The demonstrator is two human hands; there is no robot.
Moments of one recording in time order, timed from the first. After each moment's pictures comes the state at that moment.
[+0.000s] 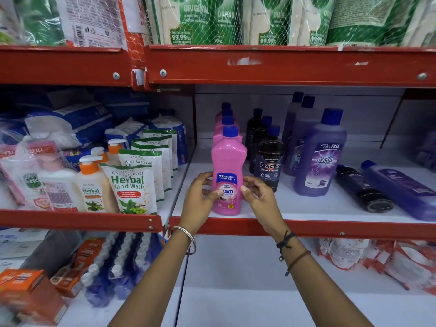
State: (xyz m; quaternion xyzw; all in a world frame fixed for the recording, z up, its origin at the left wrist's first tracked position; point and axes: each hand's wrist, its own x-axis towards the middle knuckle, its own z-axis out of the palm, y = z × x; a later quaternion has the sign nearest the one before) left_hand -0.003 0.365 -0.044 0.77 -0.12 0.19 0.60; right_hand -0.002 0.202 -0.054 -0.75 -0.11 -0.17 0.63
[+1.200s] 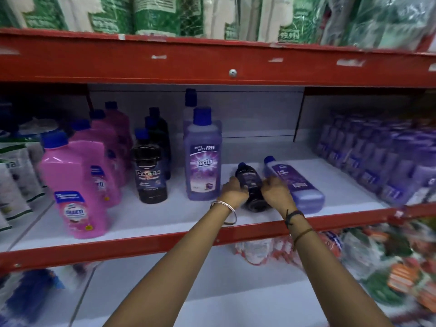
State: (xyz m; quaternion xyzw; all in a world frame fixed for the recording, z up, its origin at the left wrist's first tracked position) left_hand 0.032 -0.002 -0.020 0.91 -0.13 -0.05 0.38; right_hand 0.006 -0.118 -0.034 -0.91 0.15 -0.18 0.34
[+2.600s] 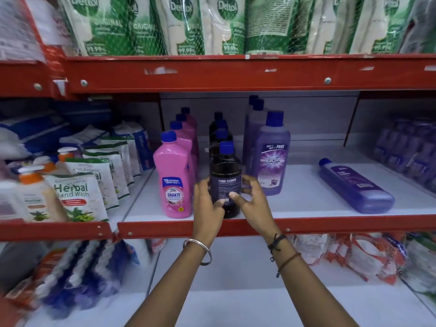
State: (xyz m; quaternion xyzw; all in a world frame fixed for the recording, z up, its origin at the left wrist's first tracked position) left_hand -0.034 0.220 -0.047 0.76 -0.10 0.24 0.60; right_hand -0.027 0.098 -0.047 -0.75 -0.11 -0.22 0.61
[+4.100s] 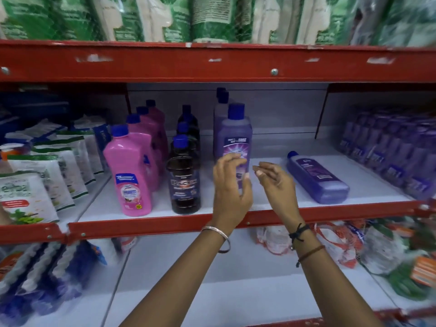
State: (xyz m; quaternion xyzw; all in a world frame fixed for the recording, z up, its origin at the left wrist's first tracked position) left_hand -0.055 0.100 -0.017 0.72 -0.26 0.40 0.50; right_hand -0.049 -0.024 -0.025 -0.74 -0.03 -0.29 0.61
